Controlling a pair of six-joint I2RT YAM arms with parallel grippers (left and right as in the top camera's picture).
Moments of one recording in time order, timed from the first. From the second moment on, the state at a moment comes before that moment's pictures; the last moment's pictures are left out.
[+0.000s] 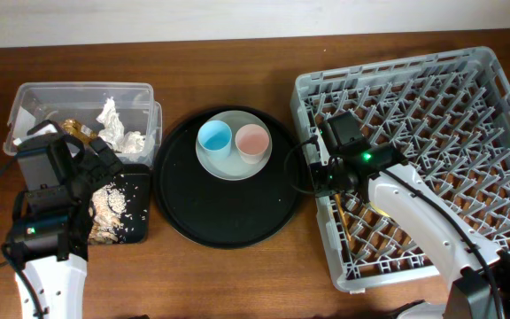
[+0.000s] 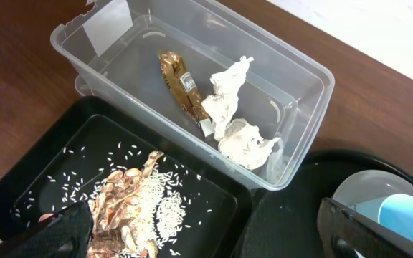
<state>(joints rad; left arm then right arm) 0.19 1.08 1.04 -0.70 -0.15 -0.34 0.36 1.54 1.07 -0.76 -0.04 0.20</state>
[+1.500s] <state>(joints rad) 0.19 1.08 1.04 -0.70 -0.15 -0.34 0.36 1.55 1.13 -0.65 -0.02 0.38</state>
